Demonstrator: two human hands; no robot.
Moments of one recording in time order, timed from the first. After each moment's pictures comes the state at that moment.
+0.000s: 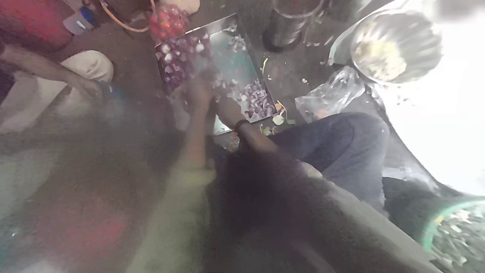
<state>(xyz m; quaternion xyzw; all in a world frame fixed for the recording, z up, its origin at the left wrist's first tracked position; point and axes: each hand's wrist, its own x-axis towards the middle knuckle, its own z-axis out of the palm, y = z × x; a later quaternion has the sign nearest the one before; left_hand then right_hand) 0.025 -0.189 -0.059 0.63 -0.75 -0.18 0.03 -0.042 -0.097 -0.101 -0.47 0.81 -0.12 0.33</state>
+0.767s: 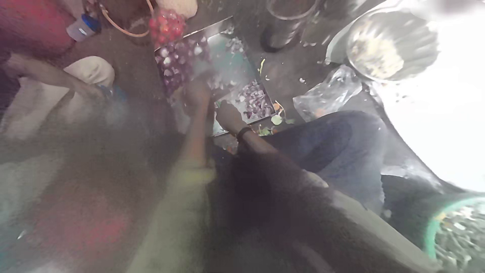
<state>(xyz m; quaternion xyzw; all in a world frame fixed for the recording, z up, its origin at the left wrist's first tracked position) 0.018 -0.172 -0.039 0.64 -0.75 -0.16 0.02 -0.039 -0.078 -0.084 -0.44 0.80 -0.13 0.39</state>
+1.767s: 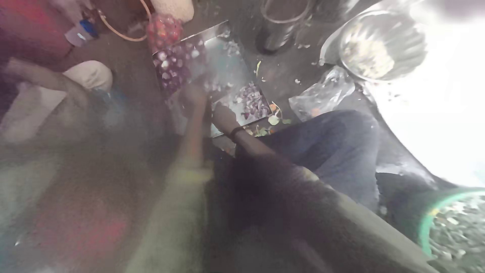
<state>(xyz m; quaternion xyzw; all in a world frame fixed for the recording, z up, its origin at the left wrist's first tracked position) 0.021 -0.169 -0.038 0.66 -0.73 -0.17 0.02 -0.030 -0.083 -0.090 -0.45 0.81 -0.10 0.36</state>
